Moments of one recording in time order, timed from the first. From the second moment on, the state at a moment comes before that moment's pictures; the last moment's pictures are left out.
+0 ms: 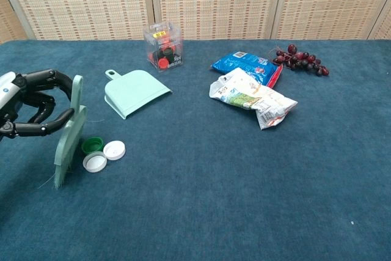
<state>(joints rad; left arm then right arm) -0.41 -2.08 -0.06 -0.38 1.61 1.65 -0.99 0.02 -1.08 0.02 -1.72 -1.56 1.53 -0.15</state>
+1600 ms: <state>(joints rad) -0.54 -2.14 -0.08 -0.29 1.59 1.74 -0.92 0.00 -1.06 0.02 -1.74 -1.56 1.54 -0.14</state>
